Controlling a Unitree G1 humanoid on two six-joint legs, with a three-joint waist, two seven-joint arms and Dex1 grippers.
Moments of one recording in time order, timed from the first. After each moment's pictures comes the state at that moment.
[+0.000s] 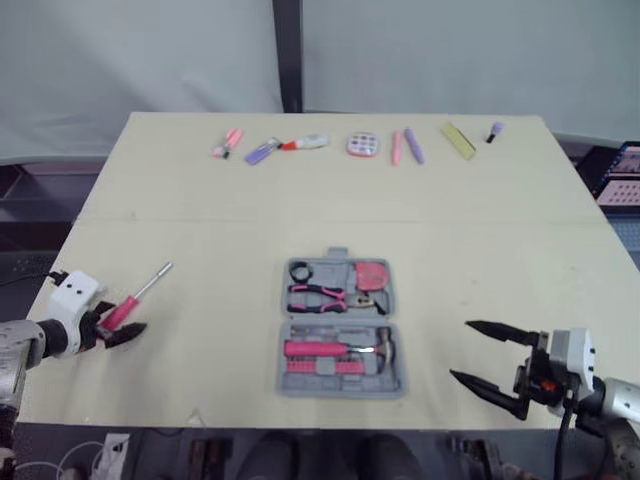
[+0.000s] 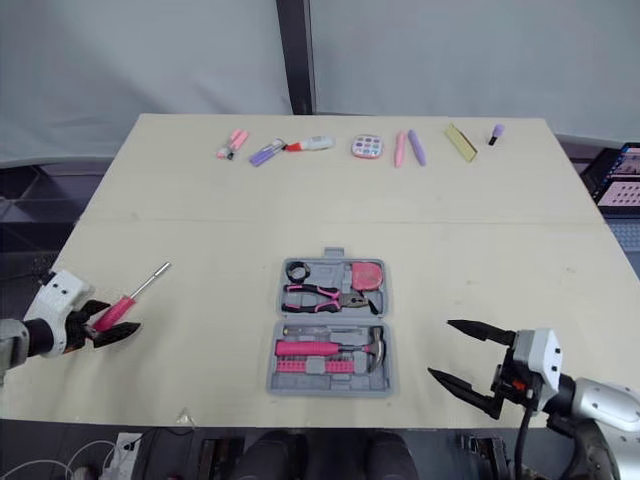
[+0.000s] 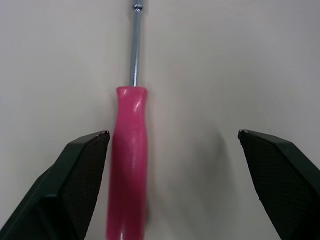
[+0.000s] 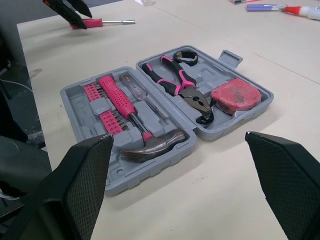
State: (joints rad) left arm -0.18 0.96 0.21 0.48 -0.17 0.33 -0.84; right arm 0.32 -0.69 -0.32 -0.20 0.57 -0.06 1.20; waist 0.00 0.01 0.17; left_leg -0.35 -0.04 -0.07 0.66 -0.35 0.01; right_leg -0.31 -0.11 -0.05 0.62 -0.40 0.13
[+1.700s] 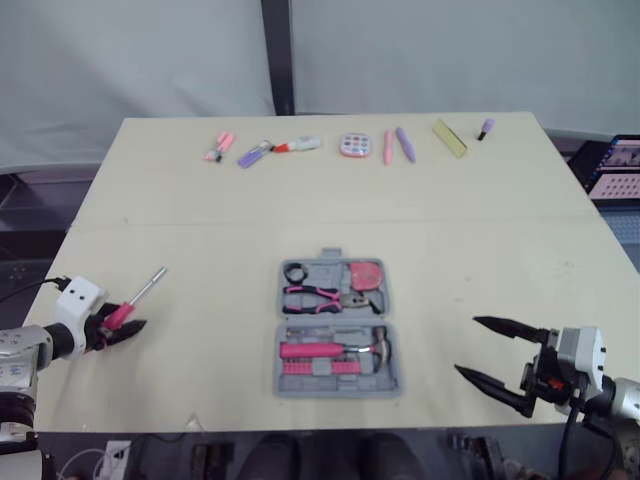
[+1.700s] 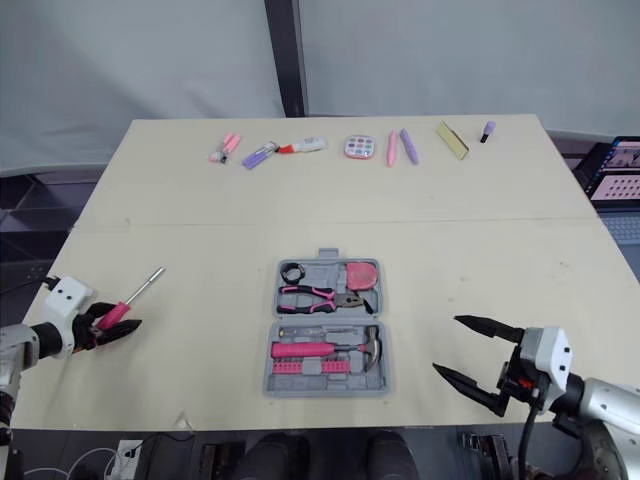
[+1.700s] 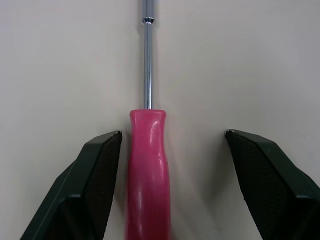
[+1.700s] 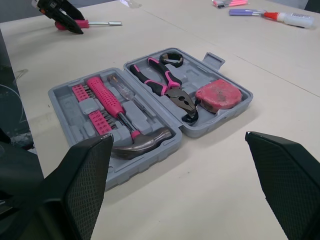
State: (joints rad) left arm -0.29 0.89 0.21 0.85 -0.12 0.02 -0.87; right arm 0.34 -0.70 -0.36 -0.23 0.57 -0.05 1.17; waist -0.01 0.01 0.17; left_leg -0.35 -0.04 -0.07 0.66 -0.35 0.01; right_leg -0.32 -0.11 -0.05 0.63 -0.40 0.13
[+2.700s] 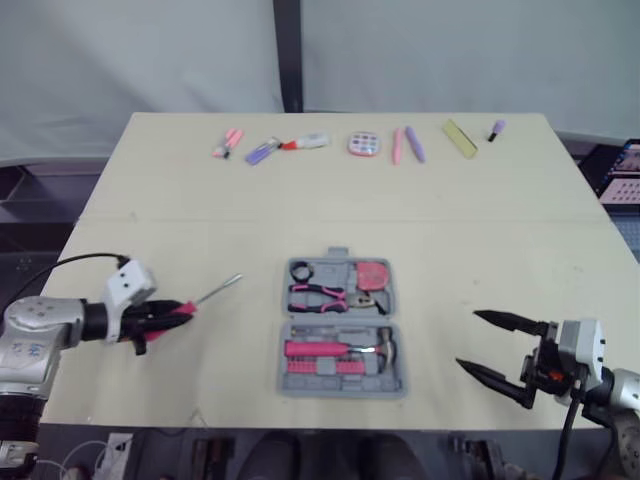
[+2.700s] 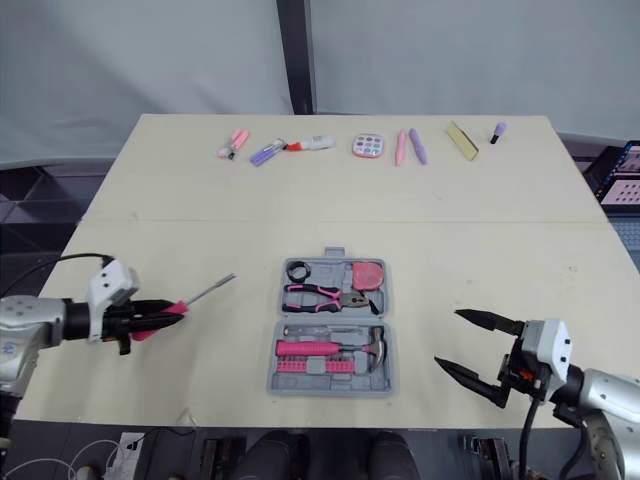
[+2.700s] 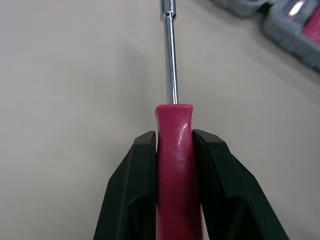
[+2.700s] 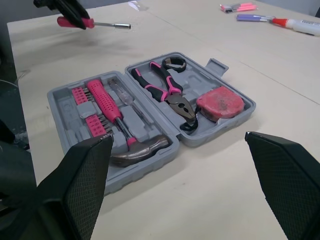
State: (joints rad) left arm -0.18 0.92 0.12 0.09 -0.26 0.38 -1.13; right arm 0.26 -0.70 -0.35 -0.16 0.56 -0.06 1.22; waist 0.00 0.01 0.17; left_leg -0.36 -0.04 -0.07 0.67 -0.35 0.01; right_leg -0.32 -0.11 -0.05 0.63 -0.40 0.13
